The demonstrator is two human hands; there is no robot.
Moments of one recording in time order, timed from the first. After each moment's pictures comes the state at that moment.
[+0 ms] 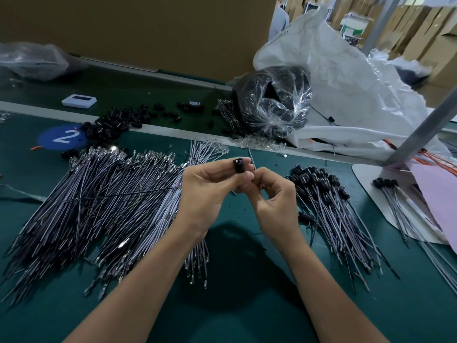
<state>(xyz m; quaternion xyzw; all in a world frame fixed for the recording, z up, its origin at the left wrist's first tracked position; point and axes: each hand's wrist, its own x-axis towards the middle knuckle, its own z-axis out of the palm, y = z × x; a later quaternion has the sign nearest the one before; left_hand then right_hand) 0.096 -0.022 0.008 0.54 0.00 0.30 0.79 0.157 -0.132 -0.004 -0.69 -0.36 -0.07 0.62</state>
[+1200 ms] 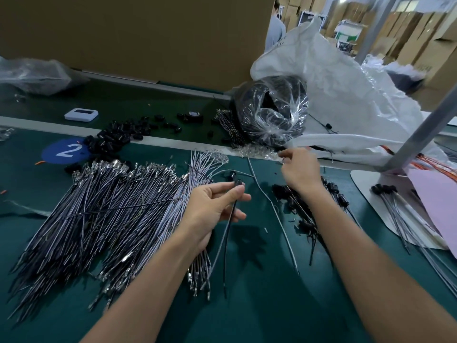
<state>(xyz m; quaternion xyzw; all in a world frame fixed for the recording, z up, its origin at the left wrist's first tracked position) 0.101 -0.012 -0.002 0.56 0.14 0.11 0.81 0.271 -0.141 0.031 -0.94 -0.18 -0.11 0.28</state>
